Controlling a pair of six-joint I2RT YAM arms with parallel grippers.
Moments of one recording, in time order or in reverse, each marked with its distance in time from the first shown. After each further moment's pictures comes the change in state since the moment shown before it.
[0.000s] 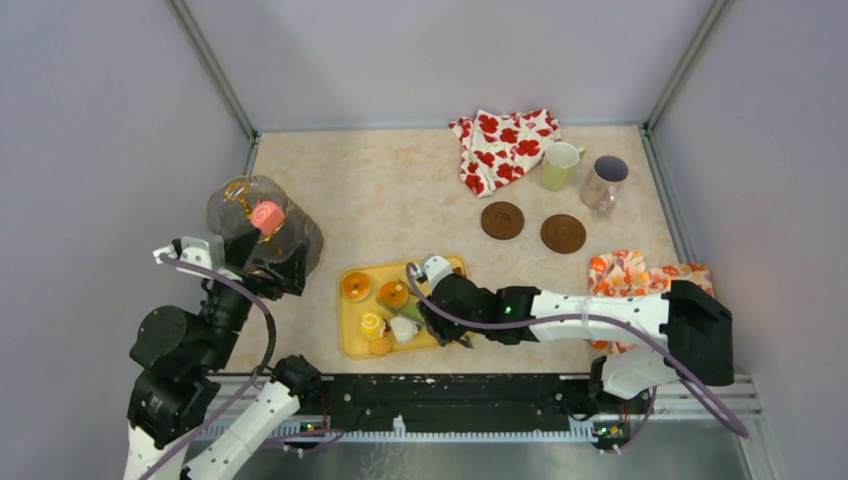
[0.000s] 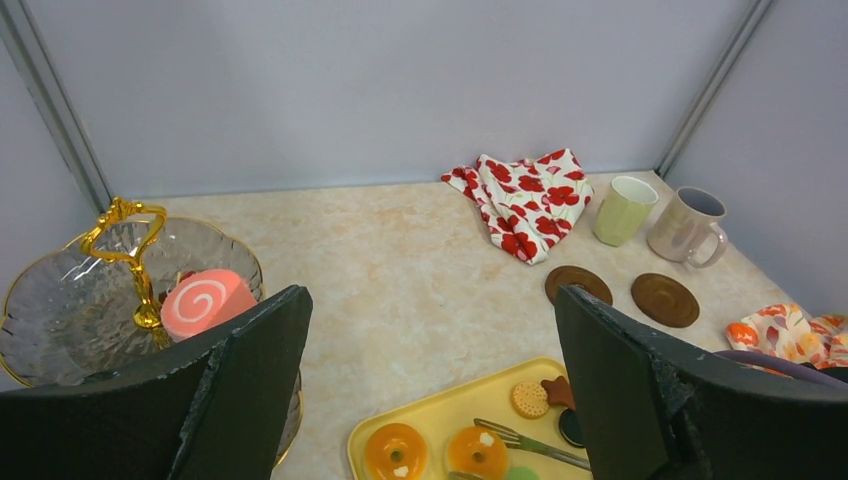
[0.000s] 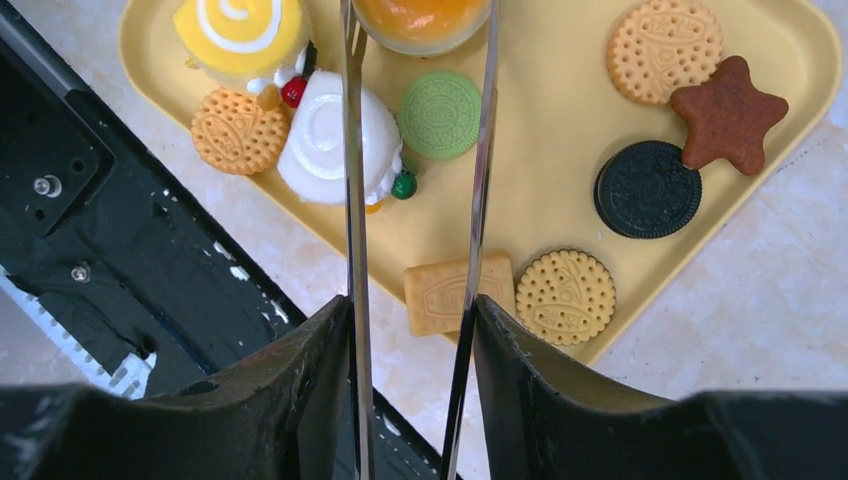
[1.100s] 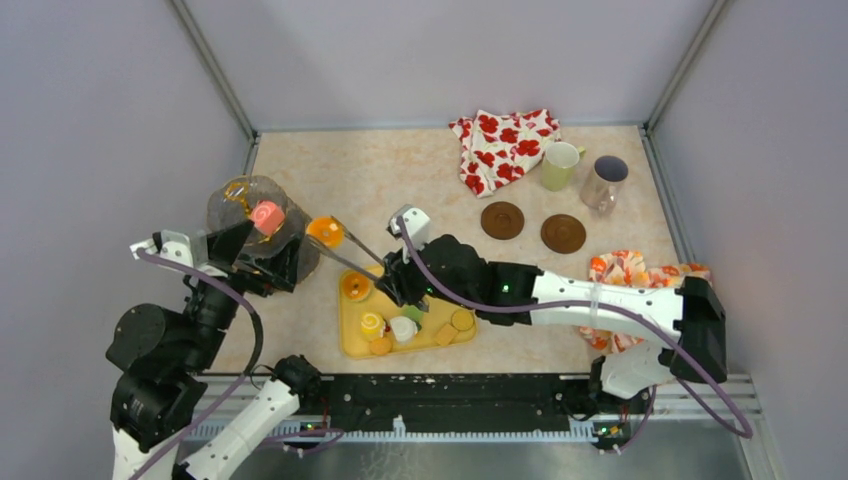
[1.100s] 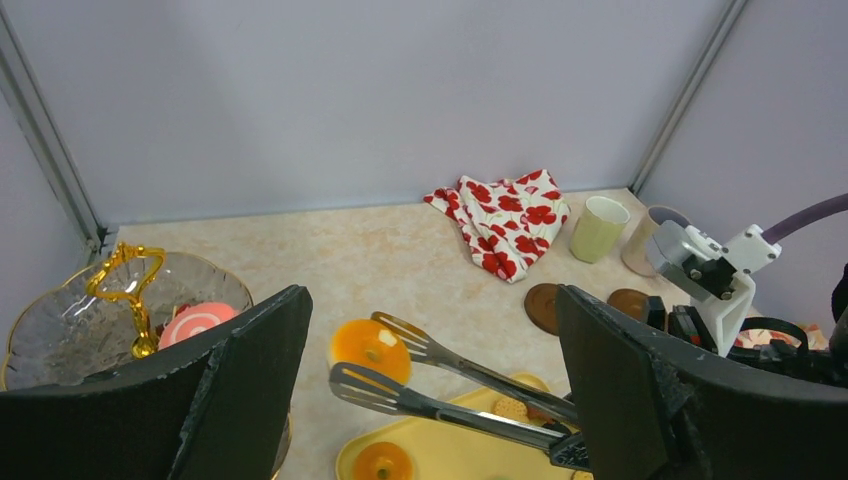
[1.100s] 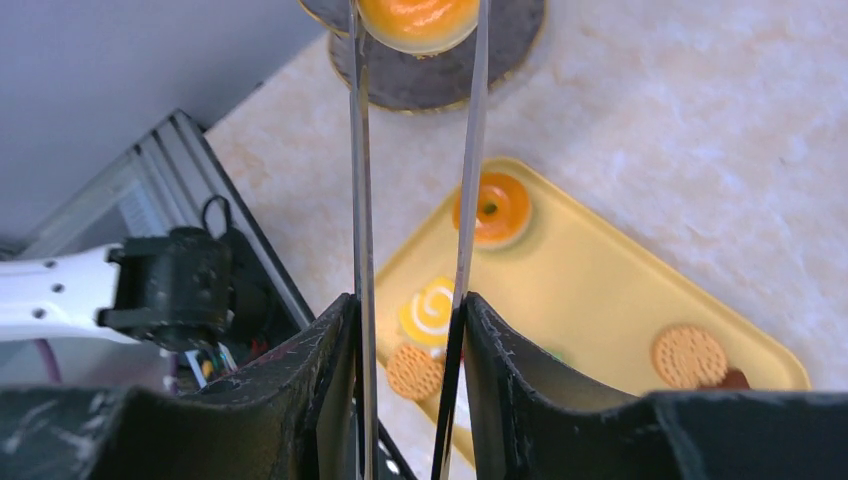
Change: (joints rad) left arm 0.000 0.068 0.132 -0.032 0.027 -0.006; right arm 0.000 0.021 0.276 0.184 0.009 -0.069
